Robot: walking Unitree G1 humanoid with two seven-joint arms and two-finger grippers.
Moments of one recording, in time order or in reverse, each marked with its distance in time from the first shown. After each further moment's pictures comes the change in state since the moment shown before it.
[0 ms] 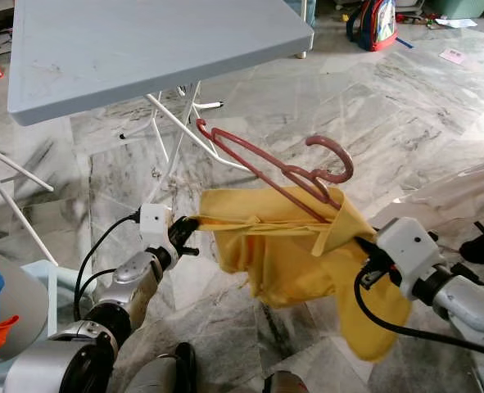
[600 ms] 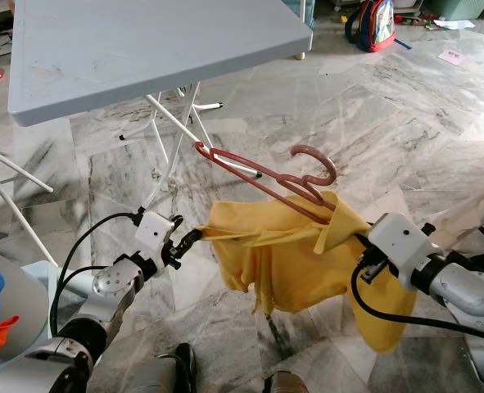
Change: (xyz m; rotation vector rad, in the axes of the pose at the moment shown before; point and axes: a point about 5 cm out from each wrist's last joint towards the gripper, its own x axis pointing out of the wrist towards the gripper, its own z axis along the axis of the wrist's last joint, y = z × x) left arm -0.025 0.011 -0.007 0.305 -0.068 -0.236; right arm 0.011 -0.007 -0.003 -0.118 0.058 0.041
